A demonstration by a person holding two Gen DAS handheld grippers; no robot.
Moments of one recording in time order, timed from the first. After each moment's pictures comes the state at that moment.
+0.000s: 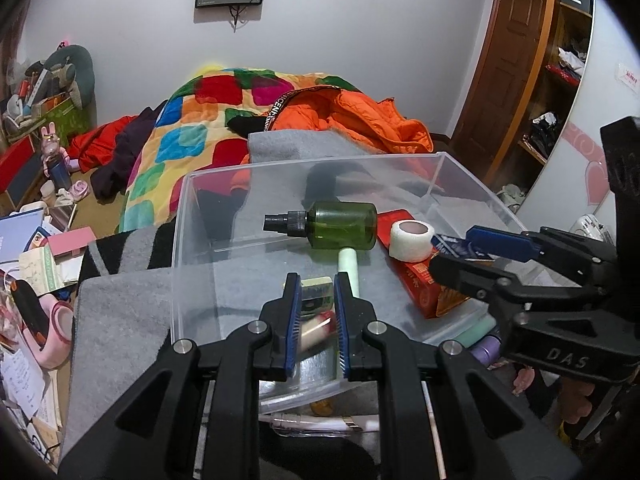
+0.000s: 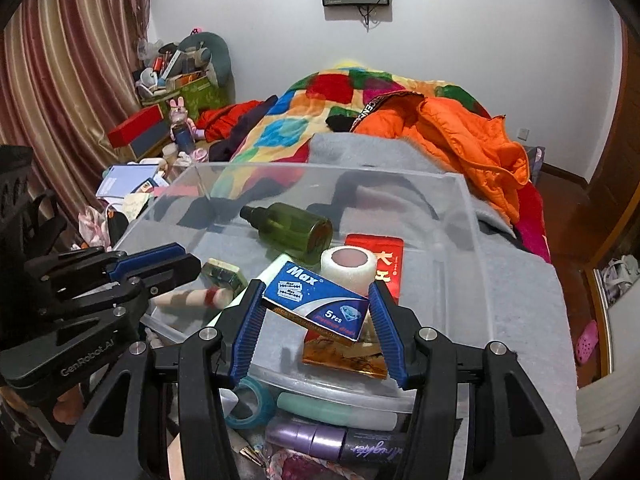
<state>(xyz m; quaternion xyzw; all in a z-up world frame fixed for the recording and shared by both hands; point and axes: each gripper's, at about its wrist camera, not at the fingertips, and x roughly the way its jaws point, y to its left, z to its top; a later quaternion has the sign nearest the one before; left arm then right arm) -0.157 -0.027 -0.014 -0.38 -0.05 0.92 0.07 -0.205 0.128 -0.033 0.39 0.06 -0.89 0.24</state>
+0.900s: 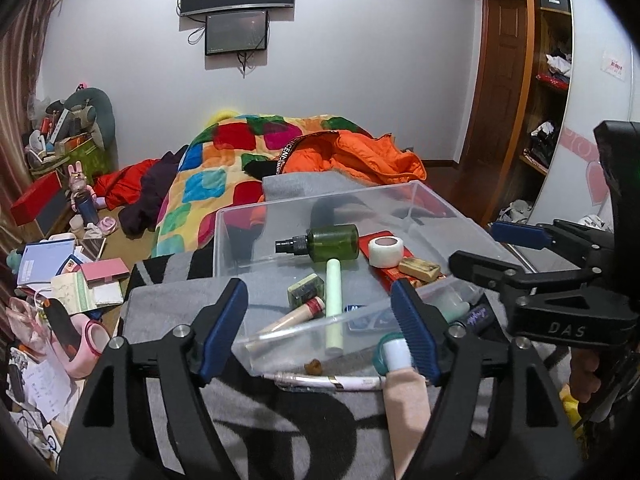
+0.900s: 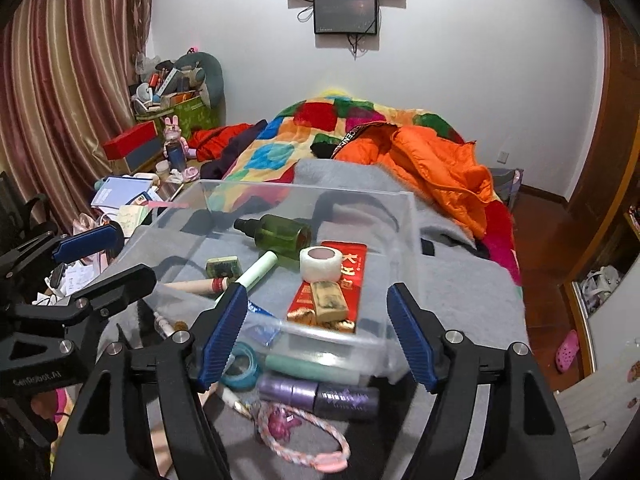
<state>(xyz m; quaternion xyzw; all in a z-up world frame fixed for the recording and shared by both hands) -0.087 -0.012 0.027 -0.31 -0.01 0.95 0.04 -0.157 0.161 0.001 0.34 0.07 -0.91 0.21</state>
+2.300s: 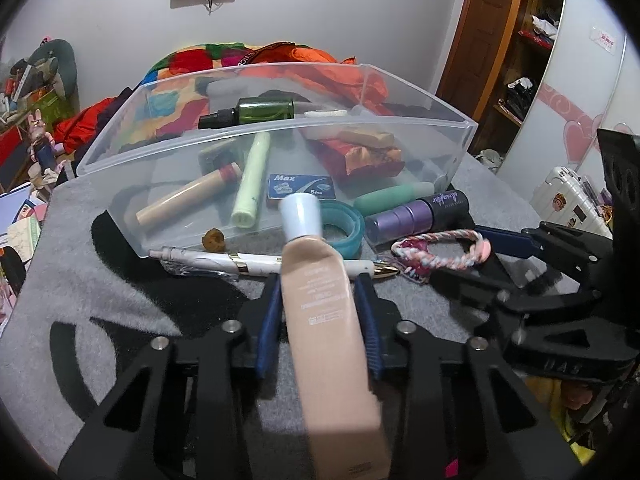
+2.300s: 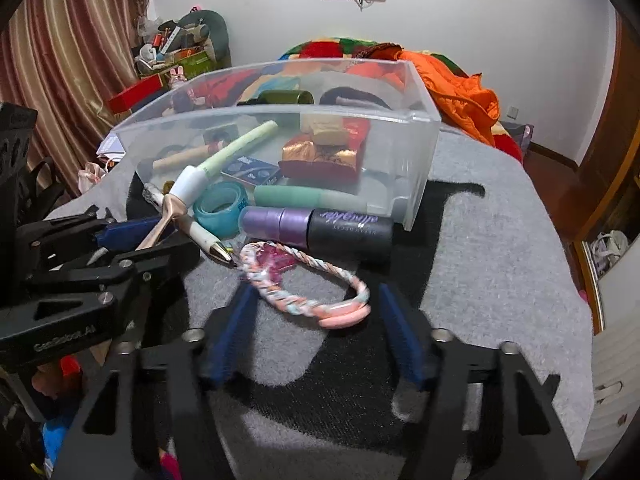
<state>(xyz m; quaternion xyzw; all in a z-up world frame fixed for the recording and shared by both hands) -0.071 0.033 -0.061 -0.41 -0.03 0.91 0.11 -0.109 0.188 -0.083 0.41 0.08 -0.88 0.23</state>
